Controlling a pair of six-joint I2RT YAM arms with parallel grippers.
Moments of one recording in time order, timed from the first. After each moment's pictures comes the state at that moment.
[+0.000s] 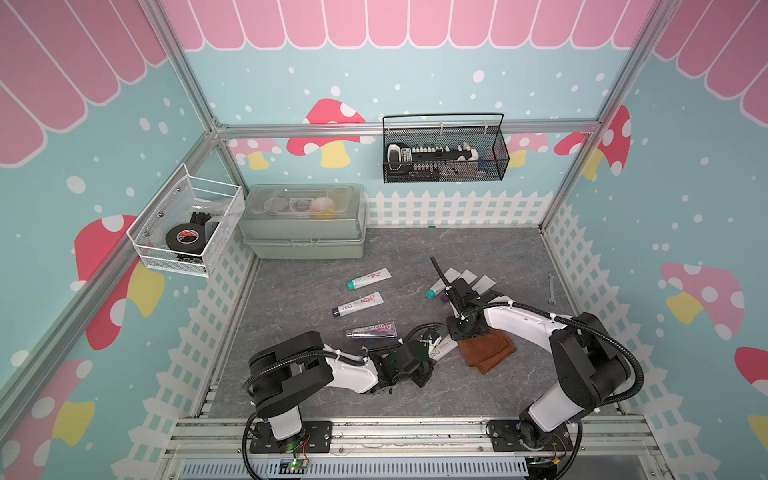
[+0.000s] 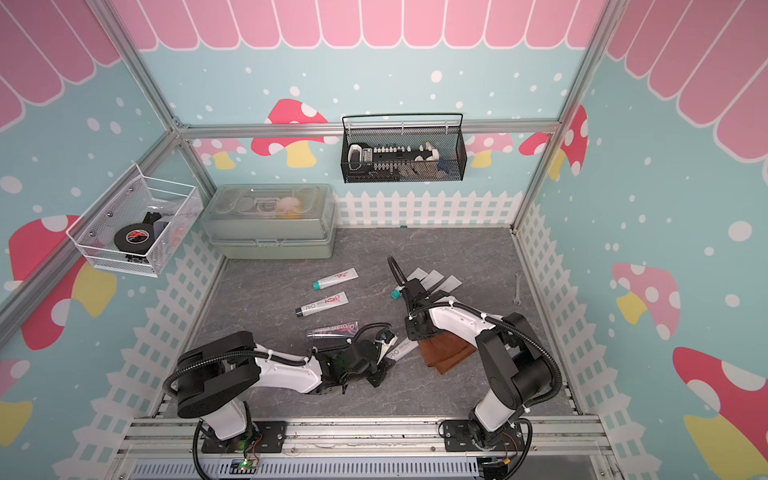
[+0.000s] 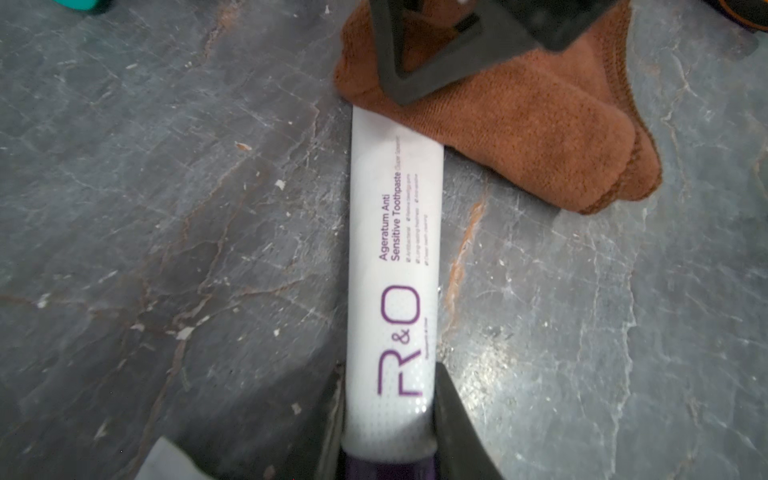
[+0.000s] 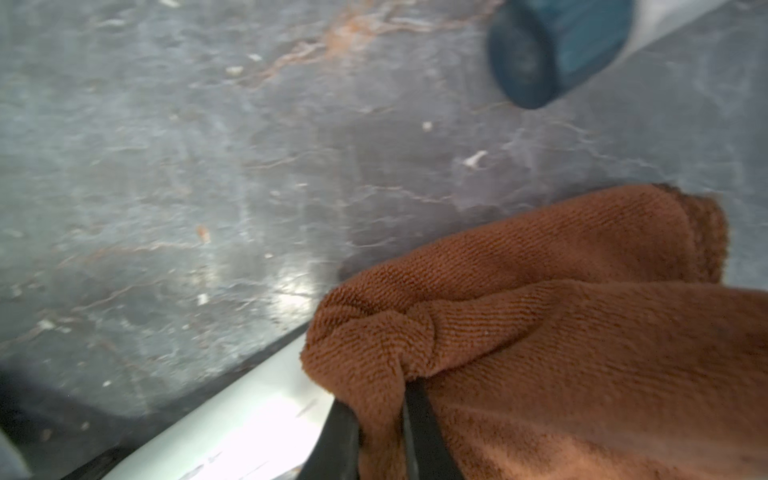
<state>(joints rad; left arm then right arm) -1.12 1.74 0.67 0.35 -0.11 -0.31 0.53 1.61 0.94 -0.69 0.10 0.33</state>
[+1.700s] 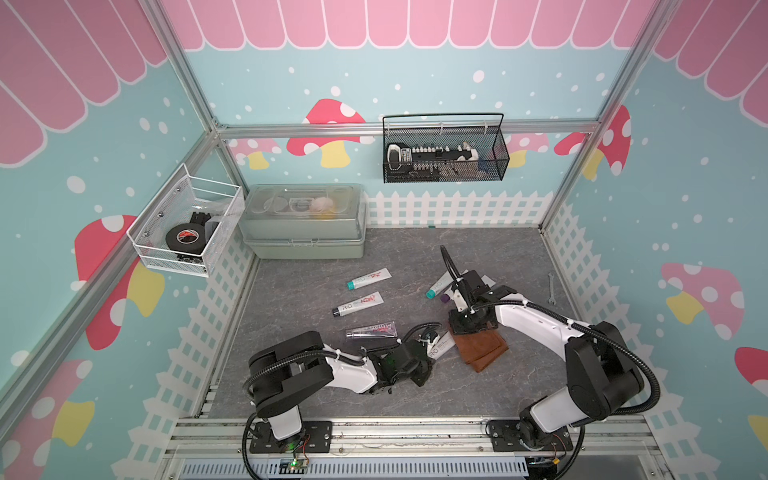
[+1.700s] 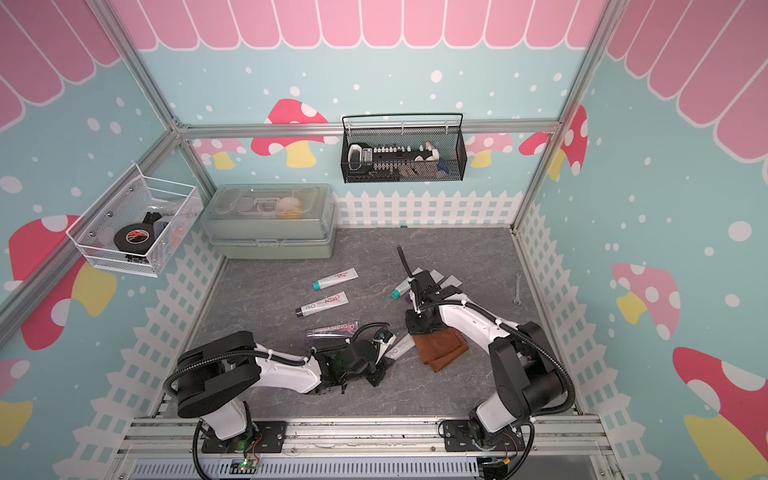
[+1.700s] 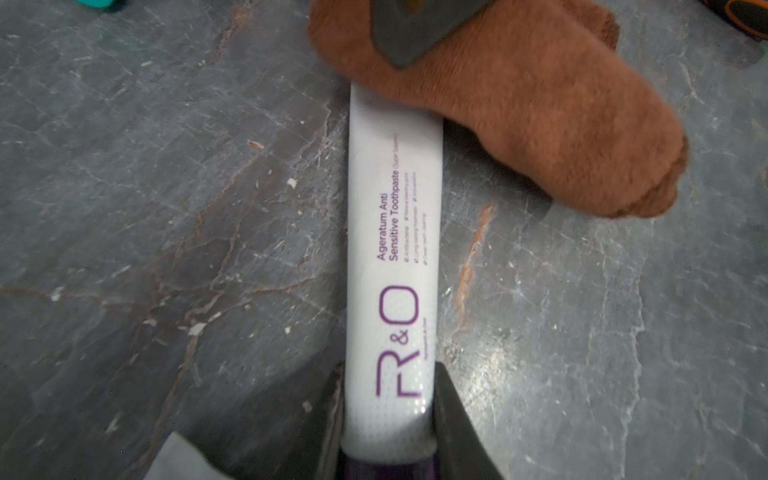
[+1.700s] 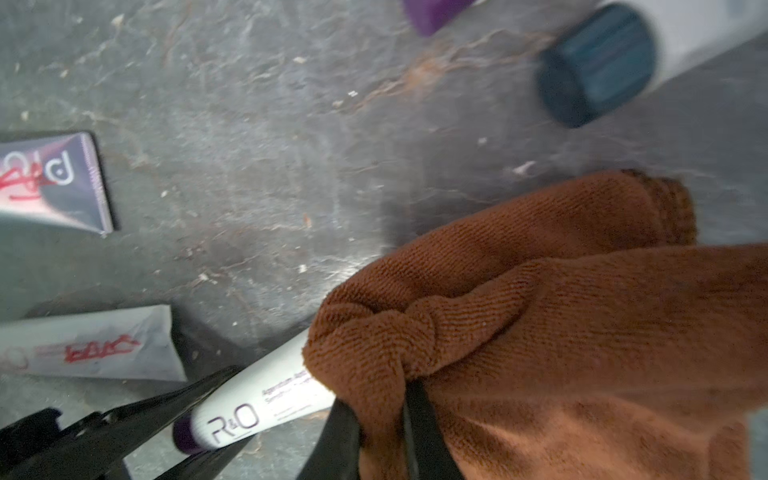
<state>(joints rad) -1.11 1.74 0.66 0.37 -0.11 -0.32 0.50 1.56 0.97 -0.70 -0.15 0.31</state>
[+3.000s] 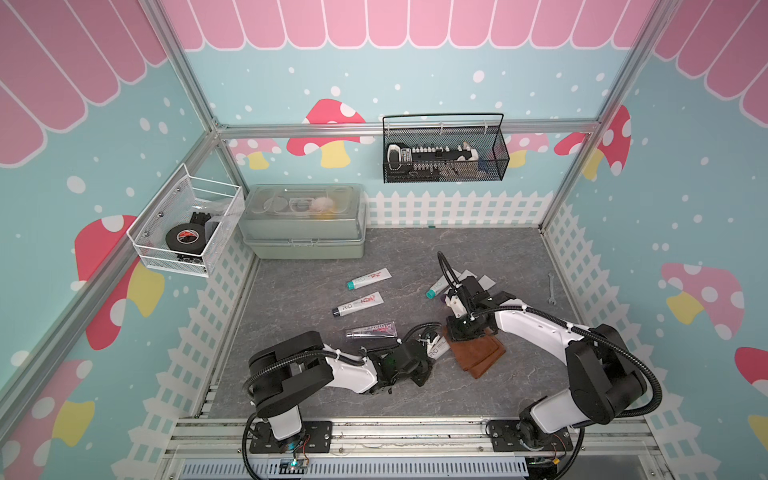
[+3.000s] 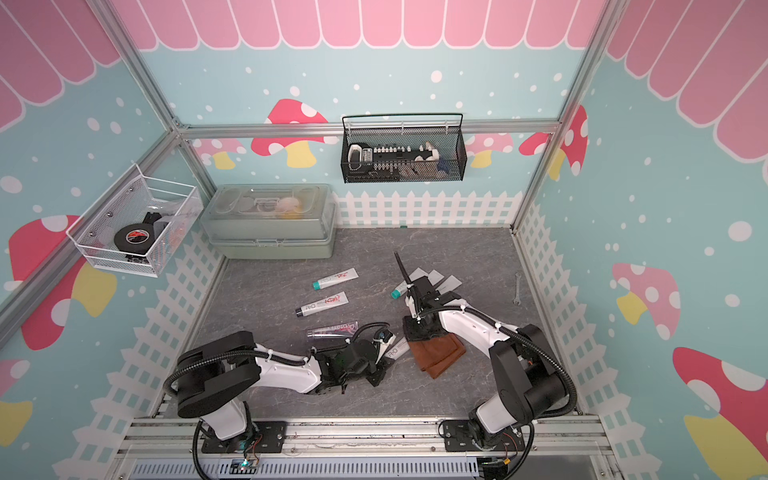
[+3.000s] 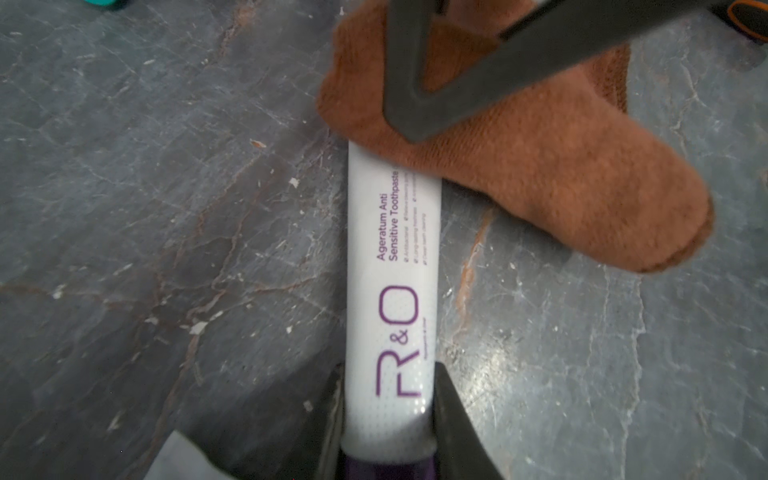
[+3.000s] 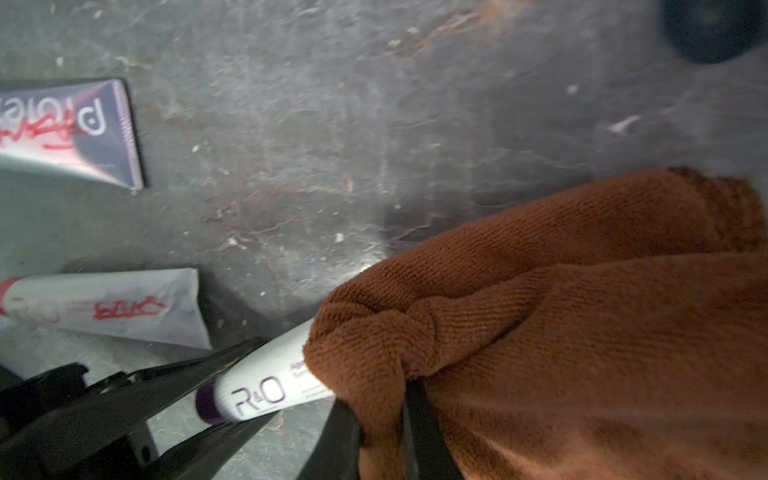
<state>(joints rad) -1.11 1.74 0.66 0.36 -0.12 -0.33 0.51 1.52 0.91 -0.66 -0.23 0.31</state>
